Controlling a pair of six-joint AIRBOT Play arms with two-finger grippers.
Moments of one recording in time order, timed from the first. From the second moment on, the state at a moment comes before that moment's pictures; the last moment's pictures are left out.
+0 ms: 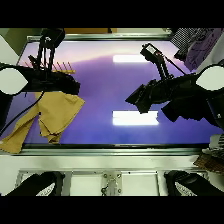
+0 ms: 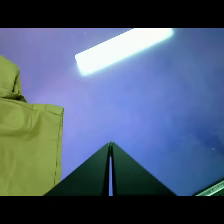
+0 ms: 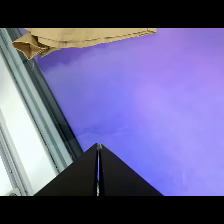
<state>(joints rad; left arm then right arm) -0.38 -1.09 1.48 1.49 -1.25 -1.50 0.31 -1.11 1.38 -0.84 1.32 0.99</state>
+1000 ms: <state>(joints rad) 0.26 -1.34 1.18 1.55 -1.12 -1.63 0.31 -1.11 1.38 -0.84 1.32 0.99</state>
